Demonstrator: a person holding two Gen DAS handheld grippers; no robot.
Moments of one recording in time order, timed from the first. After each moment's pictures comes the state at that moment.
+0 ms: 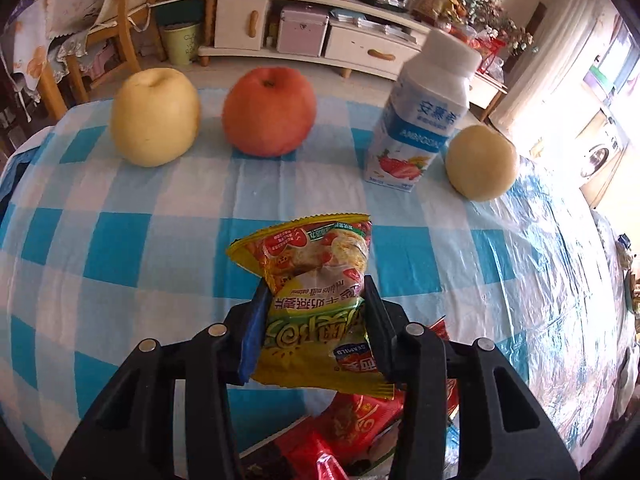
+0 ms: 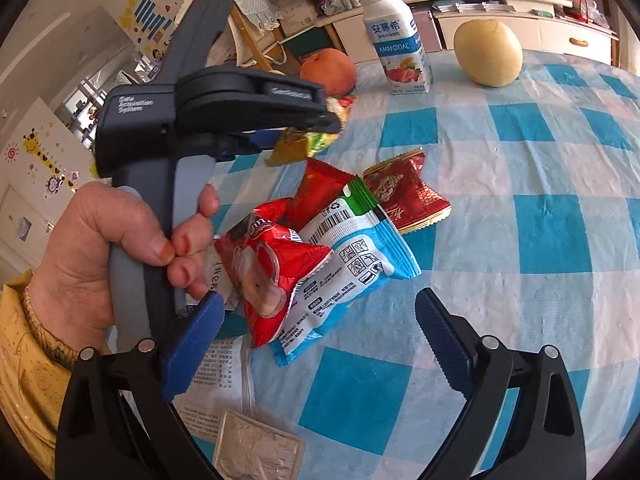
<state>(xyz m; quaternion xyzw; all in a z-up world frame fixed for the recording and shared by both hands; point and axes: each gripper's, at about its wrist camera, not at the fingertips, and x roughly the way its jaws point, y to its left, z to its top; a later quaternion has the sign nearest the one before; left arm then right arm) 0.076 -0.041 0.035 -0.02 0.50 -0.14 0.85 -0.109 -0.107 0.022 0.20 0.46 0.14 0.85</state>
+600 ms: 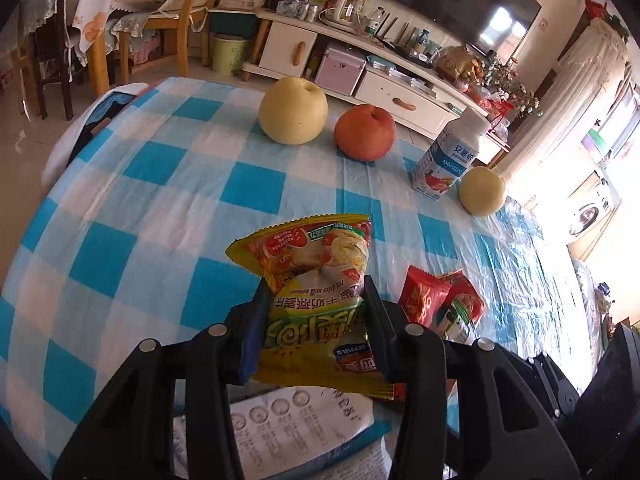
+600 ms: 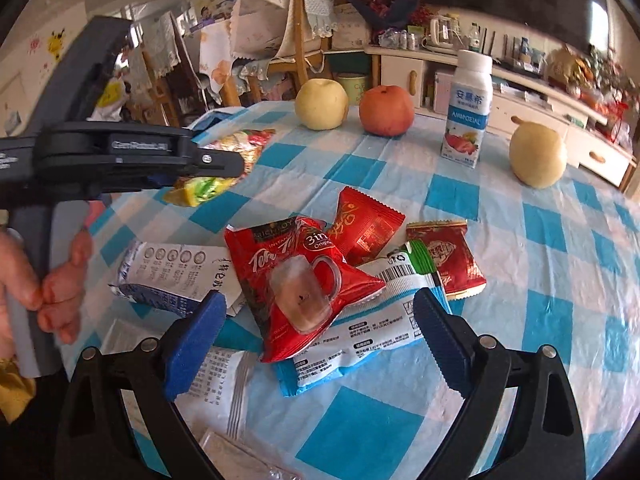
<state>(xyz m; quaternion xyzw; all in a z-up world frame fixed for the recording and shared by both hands) -0.014 0.072 0.057 -0.11 0.45 -0.11 0.88 -0.101 -0.041 0.033 0.00 0.41 0.15 0.90</state>
